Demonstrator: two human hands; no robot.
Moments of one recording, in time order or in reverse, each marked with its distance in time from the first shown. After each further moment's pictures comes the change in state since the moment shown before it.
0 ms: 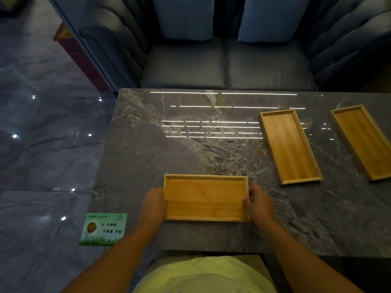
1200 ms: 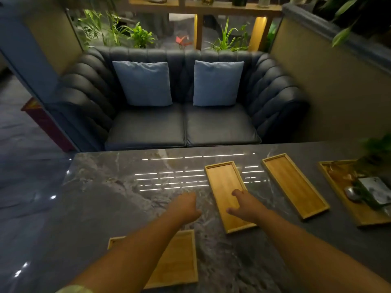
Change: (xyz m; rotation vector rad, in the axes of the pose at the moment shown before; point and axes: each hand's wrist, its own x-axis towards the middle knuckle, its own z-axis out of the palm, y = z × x) left_hand 0.027 0.284 -0.008 0.202 -0.205 0.510; right_hand 0.091 0.008 -0.185 -0.334 -0.148 -0.236
